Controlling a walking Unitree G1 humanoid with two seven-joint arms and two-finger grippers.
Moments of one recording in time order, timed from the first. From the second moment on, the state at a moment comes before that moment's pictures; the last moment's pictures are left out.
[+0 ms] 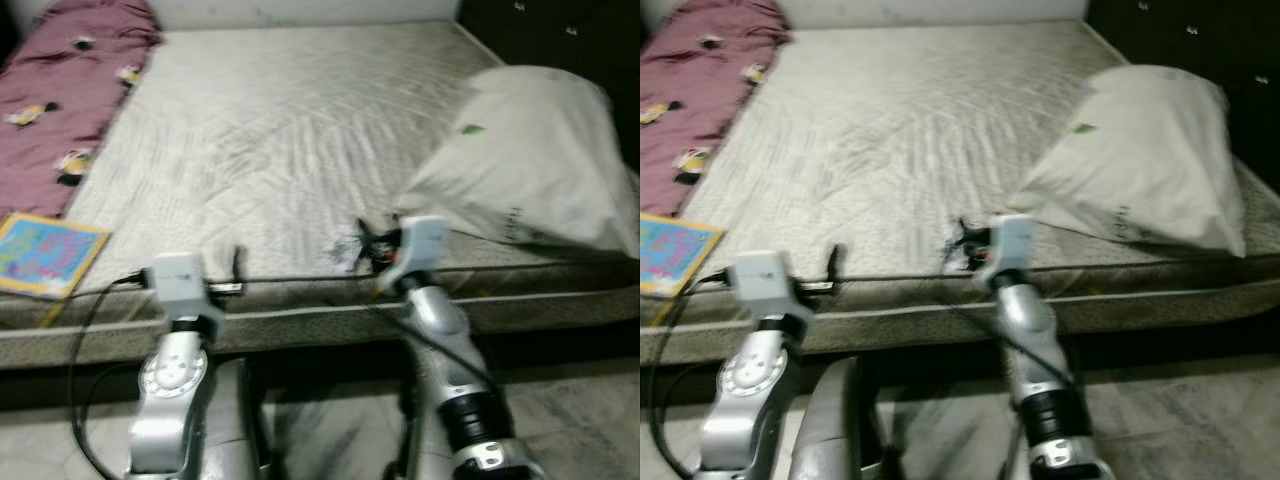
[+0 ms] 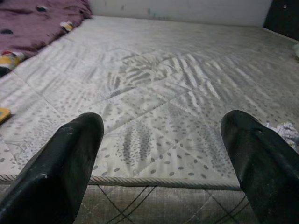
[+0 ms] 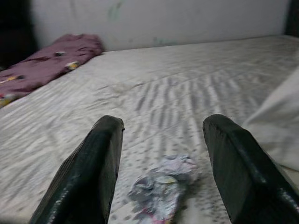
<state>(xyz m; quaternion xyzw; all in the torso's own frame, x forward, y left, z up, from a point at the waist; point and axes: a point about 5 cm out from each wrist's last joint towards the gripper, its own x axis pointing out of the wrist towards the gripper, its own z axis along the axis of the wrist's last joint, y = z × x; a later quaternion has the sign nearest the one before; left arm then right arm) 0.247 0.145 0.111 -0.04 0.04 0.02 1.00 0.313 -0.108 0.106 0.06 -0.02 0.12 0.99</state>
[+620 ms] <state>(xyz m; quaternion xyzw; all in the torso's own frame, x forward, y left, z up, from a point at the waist) 0.238 0.150 0.117 -0.03 0.02 0.03 1.00 0.316 -0.083 0.112 0.06 -0.02 0.15 0.99</state>
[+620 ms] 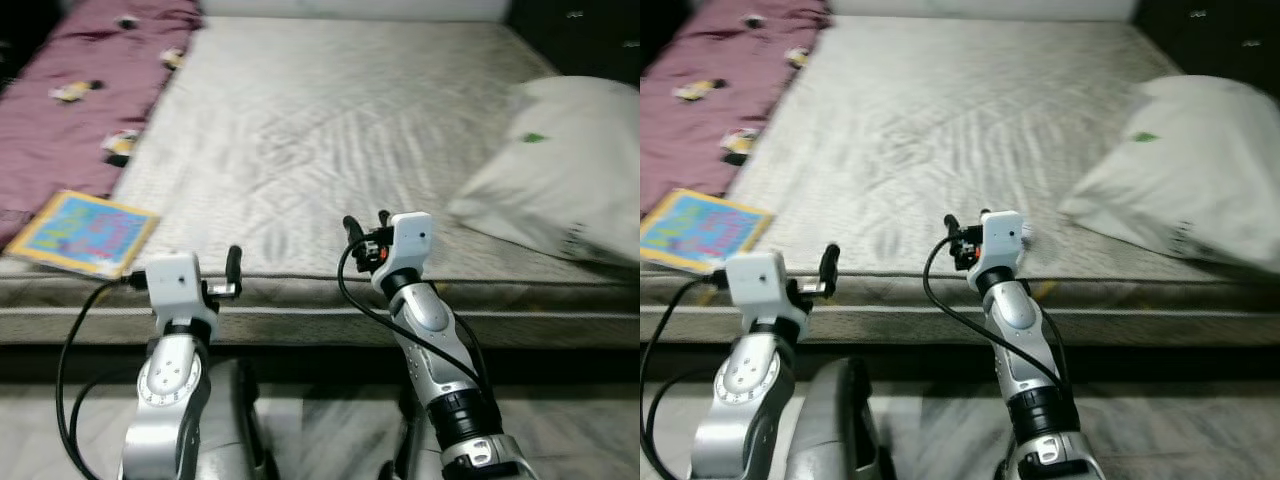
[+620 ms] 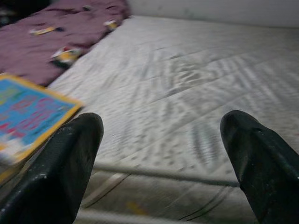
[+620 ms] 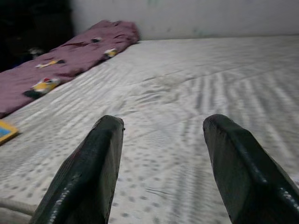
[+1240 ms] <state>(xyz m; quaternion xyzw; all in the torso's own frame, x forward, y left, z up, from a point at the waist) 0.205 0.147 0.125 -0.02 0.05 0.03 1.00 0.344 -0.091 0.121 0.04 -0.02 0.08 1.00</state>
